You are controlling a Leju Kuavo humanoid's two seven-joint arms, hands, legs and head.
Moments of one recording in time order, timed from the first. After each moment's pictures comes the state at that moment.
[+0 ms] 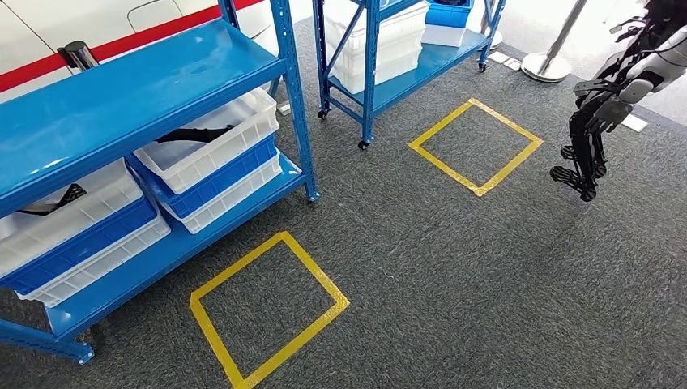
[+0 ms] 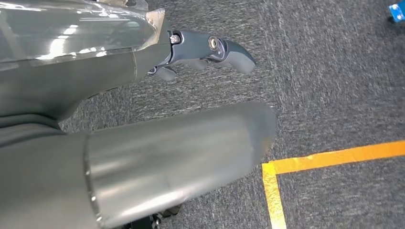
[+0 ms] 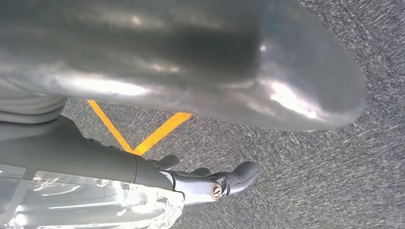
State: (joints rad) left arm -0.12 -0.16 0.99 -0.21 -0.48 0.28 -0.45; right arm -0.04 -0.03 -0.57 -0.20 0.56 -0.54 -0.16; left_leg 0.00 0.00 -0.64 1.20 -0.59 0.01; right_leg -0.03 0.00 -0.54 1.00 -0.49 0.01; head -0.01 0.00
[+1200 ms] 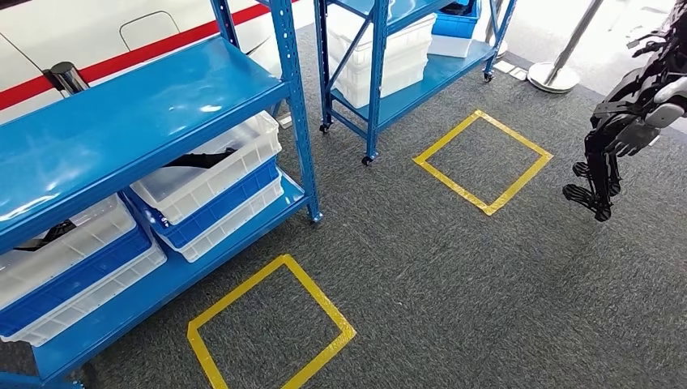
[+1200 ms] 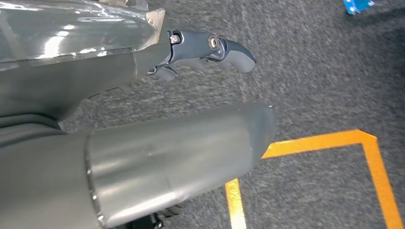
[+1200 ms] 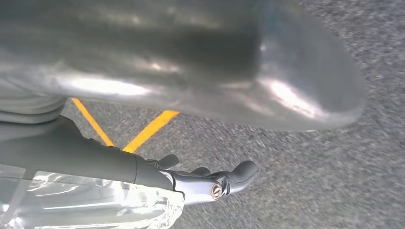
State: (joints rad) left arm -0.12 -0.16 0.99 -0.21 -0.48 0.28 -0.45; right arm -0.03 -0.03 -0.57 -0.20 0.56 -0.53 -0.16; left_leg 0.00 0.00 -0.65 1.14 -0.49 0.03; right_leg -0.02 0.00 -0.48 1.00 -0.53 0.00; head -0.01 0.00
